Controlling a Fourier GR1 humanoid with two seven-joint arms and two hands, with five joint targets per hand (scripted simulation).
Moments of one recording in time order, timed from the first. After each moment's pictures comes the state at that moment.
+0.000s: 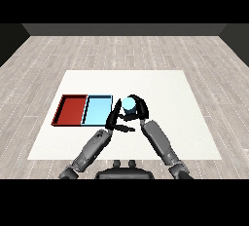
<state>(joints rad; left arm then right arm) -0.38 0.00 -0.50 -1.14 0.30 0.34 -0.39 -0.48 0.00 0.32 -1.27 -0.18 -0.28 -0.24</state>
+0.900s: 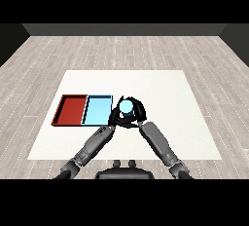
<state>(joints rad) -0.49 0.00 -0.53 -1.05 0.37 0.38 -0.36 -0.48 0.00 0.38 -1.24 -0.22 -0.28 -0.31</state>
